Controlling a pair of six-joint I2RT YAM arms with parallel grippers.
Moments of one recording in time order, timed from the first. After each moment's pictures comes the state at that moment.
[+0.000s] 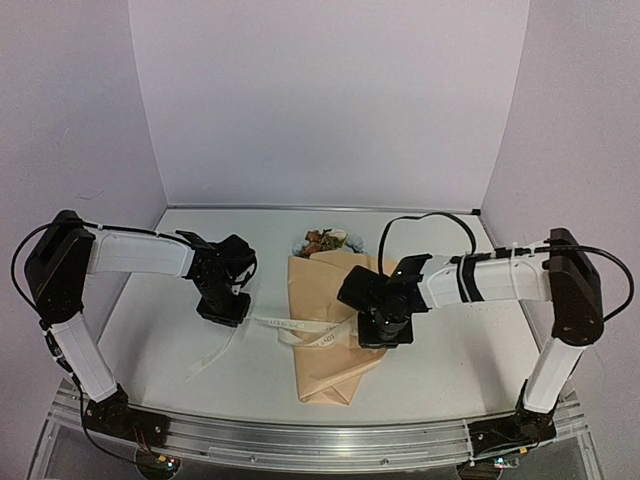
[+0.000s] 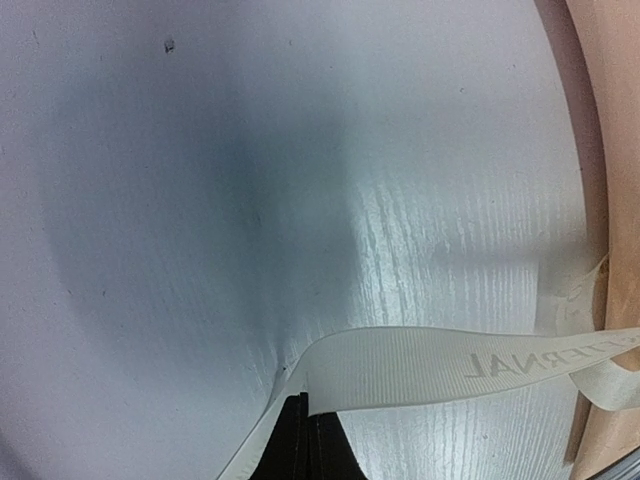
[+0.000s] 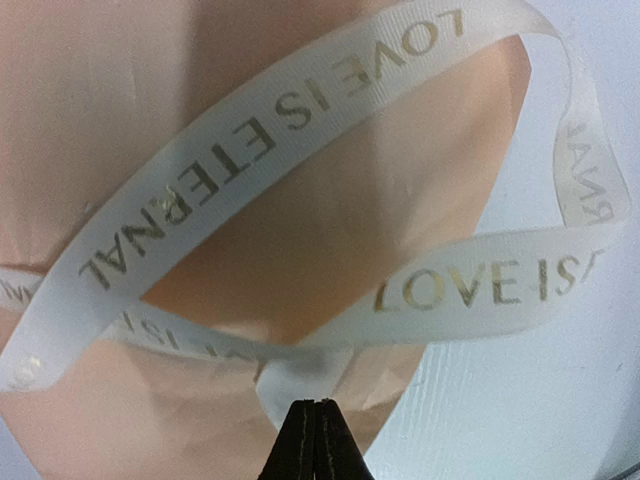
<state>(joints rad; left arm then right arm) -0.72 1.73 1.09 -0.72 -0.03 -0.48 1.03 1.82 1.24 -0.83 0.27 1.00</state>
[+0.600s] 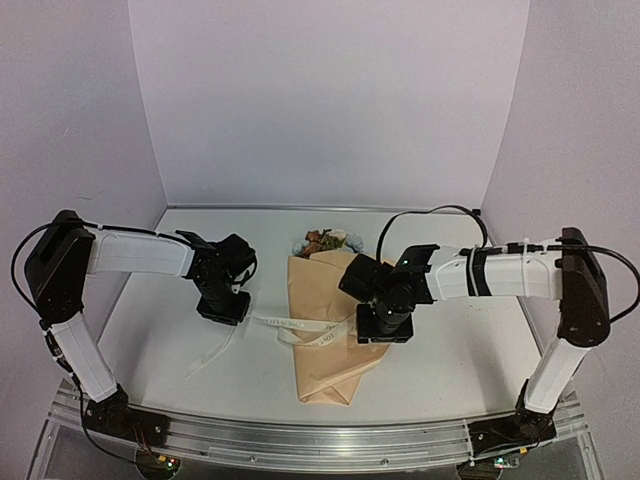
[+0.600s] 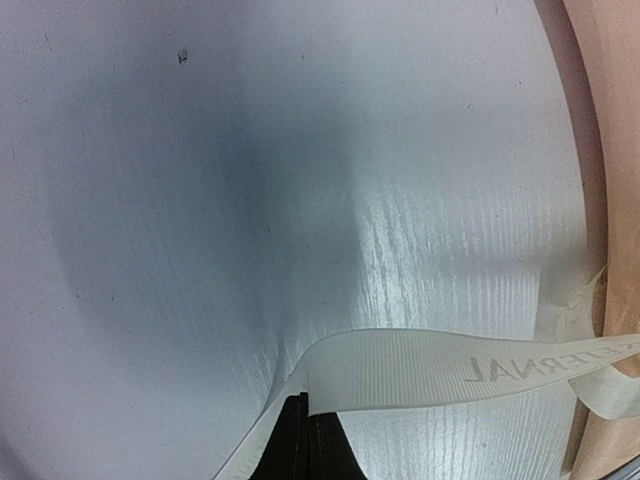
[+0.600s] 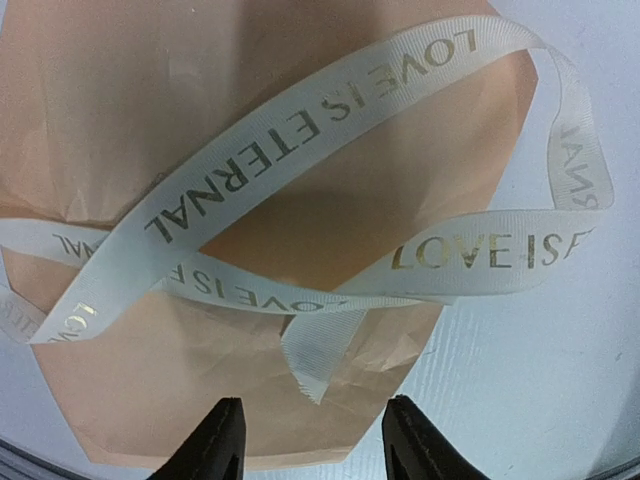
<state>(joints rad) -0.72 1.73 1.09 -0.71 -0.05 -0.49 1.02 1.77 1.27 -0.87 0.21 0.97</state>
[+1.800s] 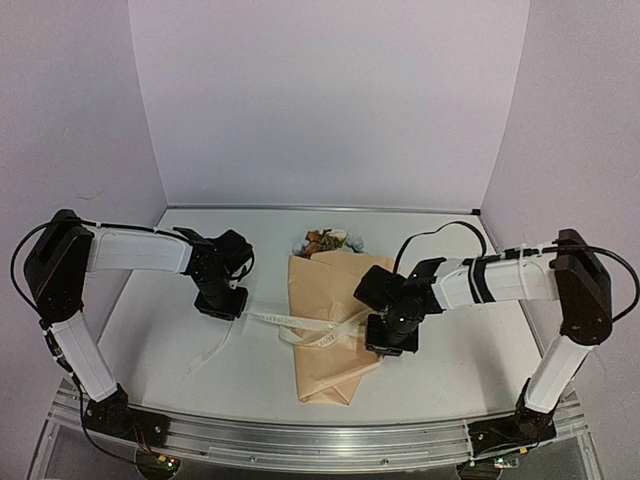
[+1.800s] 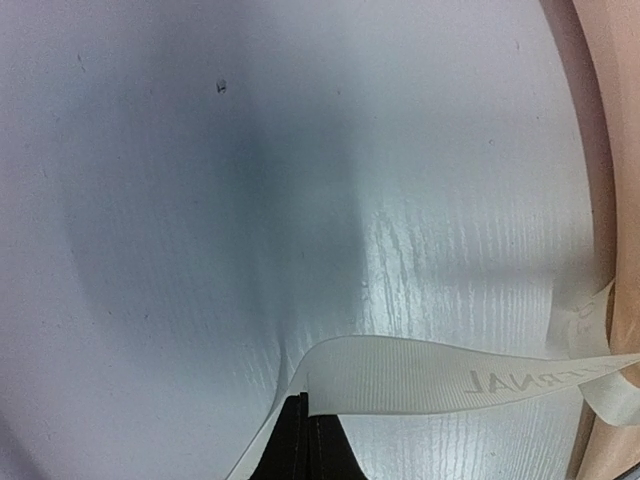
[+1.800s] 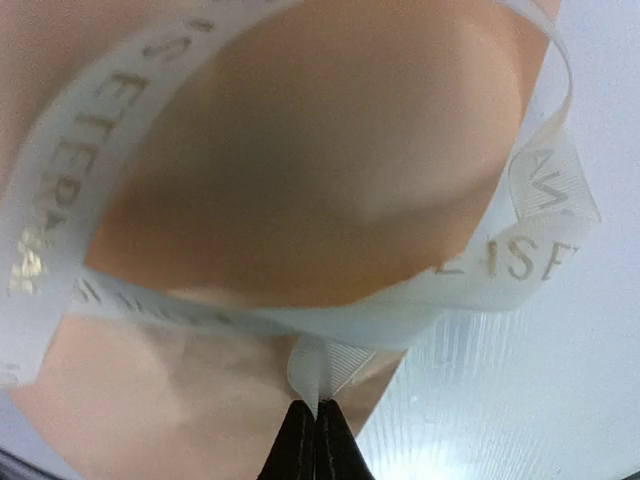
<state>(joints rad) -0.69 1.73 1.10 -0.71 -0.07 -0.47 0.96 1.77 1.11 -0.72 0.08 1.08</state>
